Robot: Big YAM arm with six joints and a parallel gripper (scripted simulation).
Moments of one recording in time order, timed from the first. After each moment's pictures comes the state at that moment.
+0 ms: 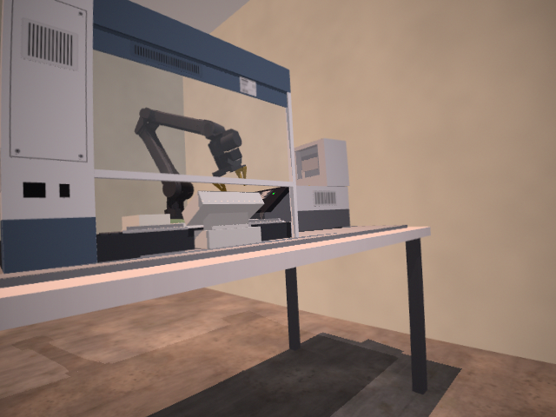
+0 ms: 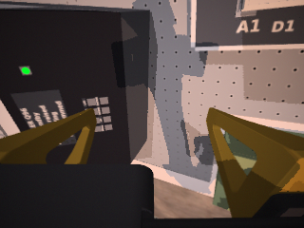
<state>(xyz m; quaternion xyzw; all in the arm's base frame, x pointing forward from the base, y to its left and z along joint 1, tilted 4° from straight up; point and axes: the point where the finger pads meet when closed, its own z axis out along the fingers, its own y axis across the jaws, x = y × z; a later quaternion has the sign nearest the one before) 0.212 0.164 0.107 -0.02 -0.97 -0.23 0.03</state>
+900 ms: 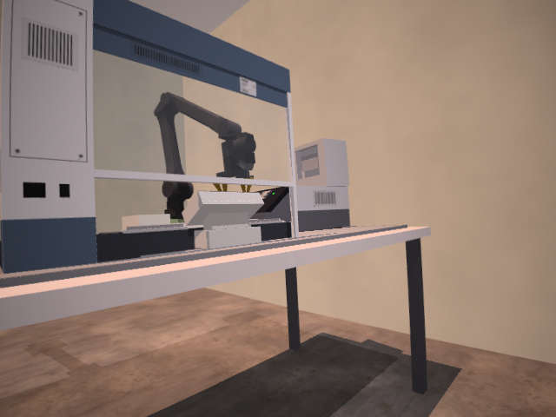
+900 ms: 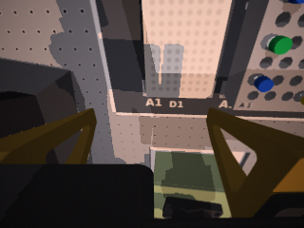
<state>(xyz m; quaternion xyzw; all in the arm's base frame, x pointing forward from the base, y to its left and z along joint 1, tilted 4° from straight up) 0.306 0.103 0.057 0.04 -1.00 -0.06 0.03</state>
